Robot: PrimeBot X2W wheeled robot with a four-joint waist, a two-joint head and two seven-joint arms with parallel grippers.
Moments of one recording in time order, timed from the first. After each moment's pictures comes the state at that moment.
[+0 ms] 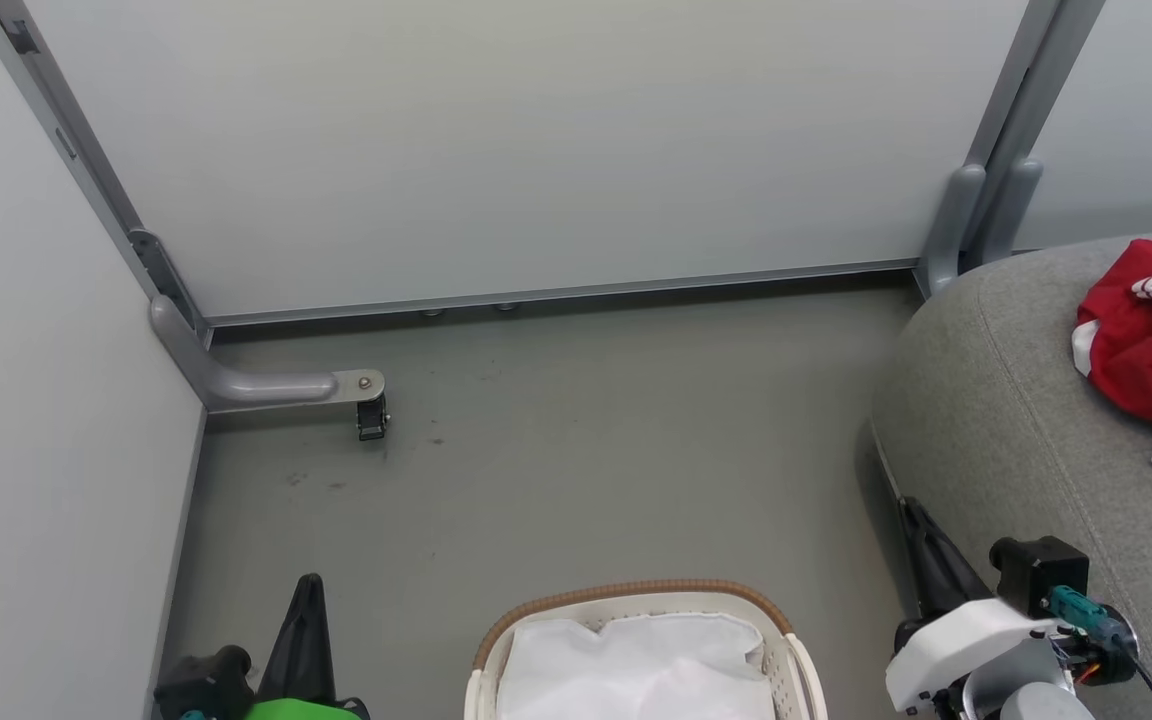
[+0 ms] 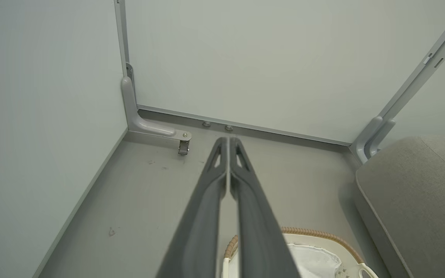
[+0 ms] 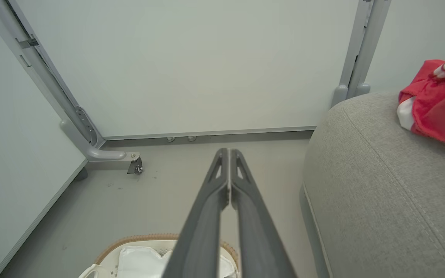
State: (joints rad) left arm 0.06 0.05 -0.13 0.31 -0.36 -0.04 -0.26; right arm -0.11 -0.04 0.02 0.41 0.19 0.13 -0.26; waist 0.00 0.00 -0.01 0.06
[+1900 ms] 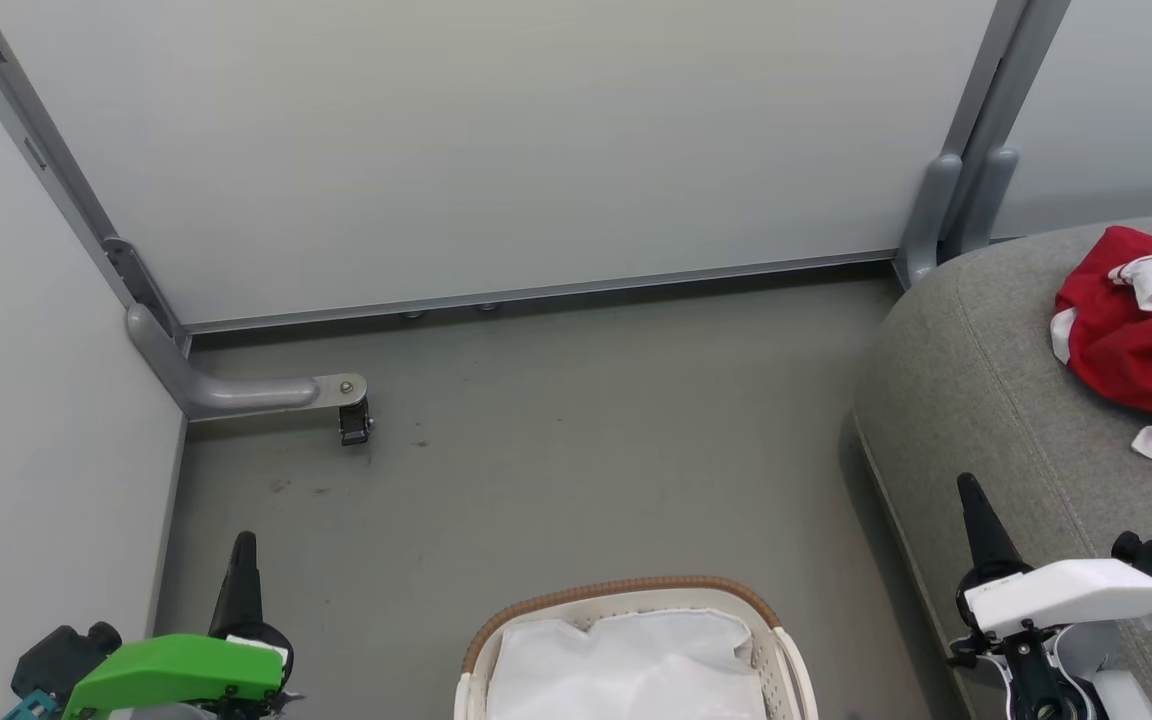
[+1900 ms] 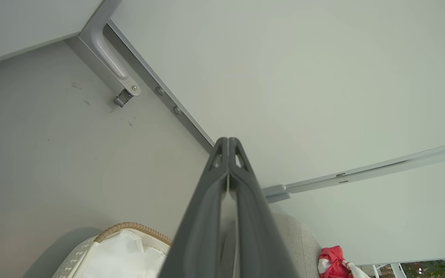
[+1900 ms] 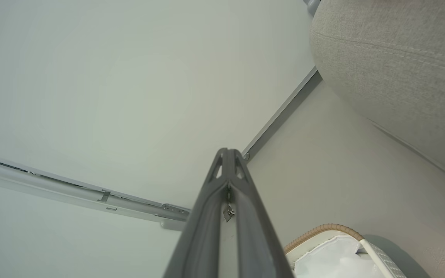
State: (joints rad) left arm -0.02 0.05 0.01 0.28 -1.11 -0.09 -0.04; right arm -0.11 -0.04 -0.06 0.32 1.04 0.13 -0.04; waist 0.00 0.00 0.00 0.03
